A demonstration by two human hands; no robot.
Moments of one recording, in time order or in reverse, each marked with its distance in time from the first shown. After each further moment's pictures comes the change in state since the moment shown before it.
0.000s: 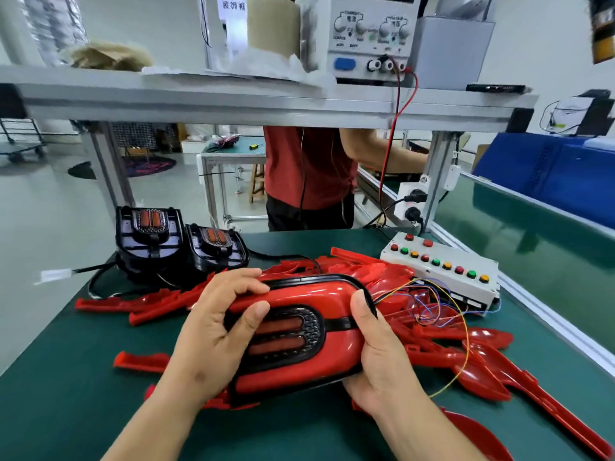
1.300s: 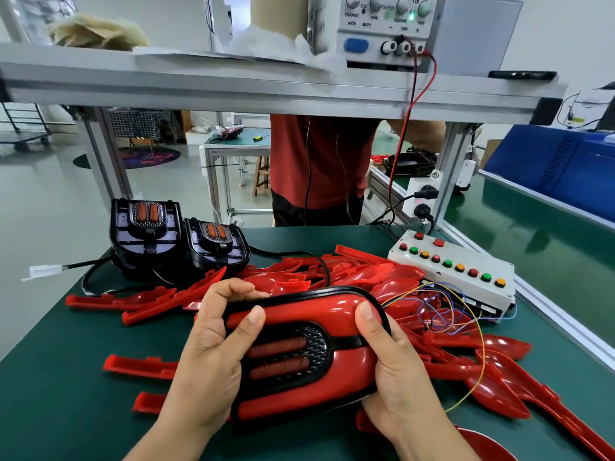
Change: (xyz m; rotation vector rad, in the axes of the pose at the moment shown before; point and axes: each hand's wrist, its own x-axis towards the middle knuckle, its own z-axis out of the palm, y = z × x) left_hand -0.010 0.000 0.022 -0.475 0.112 -0.269; right_hand -0.001 -0.004 -0.012 -0.136 0.030 0.004
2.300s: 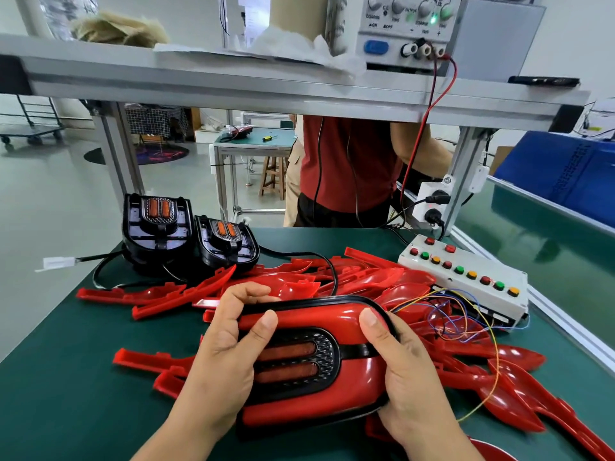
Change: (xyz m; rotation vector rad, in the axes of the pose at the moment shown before) left_hand -0.003 0.002 0.004 -0.139 0.009 -0.077; right_hand 0.003 0.000 -0.005 -0.128 0.019 -0.051
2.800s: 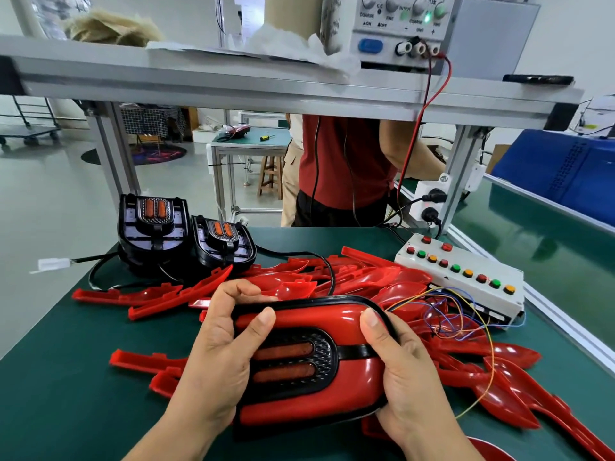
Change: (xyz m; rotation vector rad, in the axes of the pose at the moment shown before) left_hand 0.004 -0.002 -0.001 -0.144 0.005 -0.120; right_hand -0.002 -0.002 -0.002 0.060 -0.009 0.003
